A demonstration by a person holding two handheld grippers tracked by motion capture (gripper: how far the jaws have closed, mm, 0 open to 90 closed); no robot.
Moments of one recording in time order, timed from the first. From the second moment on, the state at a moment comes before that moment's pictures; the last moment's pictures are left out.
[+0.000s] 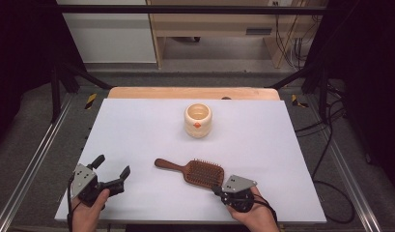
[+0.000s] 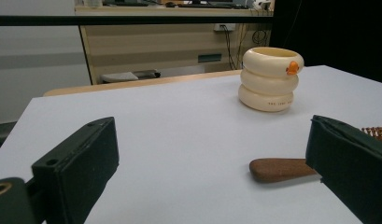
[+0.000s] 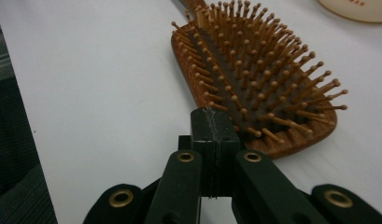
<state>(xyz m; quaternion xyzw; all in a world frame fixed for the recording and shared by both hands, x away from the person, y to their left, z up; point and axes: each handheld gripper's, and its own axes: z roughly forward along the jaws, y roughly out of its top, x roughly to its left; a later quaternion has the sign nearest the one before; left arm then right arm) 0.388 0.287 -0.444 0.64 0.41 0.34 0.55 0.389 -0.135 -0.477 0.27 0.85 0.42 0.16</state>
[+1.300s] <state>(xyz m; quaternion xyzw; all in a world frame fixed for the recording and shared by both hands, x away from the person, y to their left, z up) 0.389 0.284 -0.444 0.65 0.41 0.34 0.55 0.395 -0.132 -0.484 0.27 0.87 0.39 0.17</state>
